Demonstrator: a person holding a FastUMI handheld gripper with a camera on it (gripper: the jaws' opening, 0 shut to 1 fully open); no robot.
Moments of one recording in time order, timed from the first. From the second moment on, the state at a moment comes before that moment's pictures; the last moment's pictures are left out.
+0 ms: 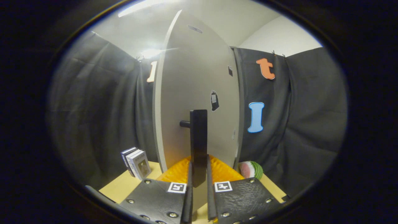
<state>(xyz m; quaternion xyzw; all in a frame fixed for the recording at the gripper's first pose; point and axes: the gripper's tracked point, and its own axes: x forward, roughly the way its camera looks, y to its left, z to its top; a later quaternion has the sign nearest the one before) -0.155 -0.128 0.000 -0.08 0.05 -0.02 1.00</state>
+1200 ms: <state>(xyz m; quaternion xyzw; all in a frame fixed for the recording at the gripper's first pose) -0.224 -0.263 0.023 -0.06 0.03 -0.13 0.99</state>
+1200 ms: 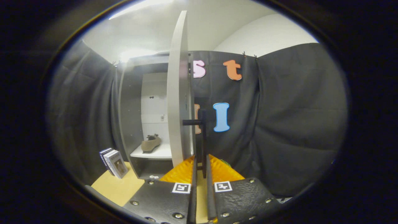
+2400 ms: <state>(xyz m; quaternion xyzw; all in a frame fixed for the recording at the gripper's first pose) -0.188 -0.084 -0.164 -0.04 0.11 0.04 0.99</state>
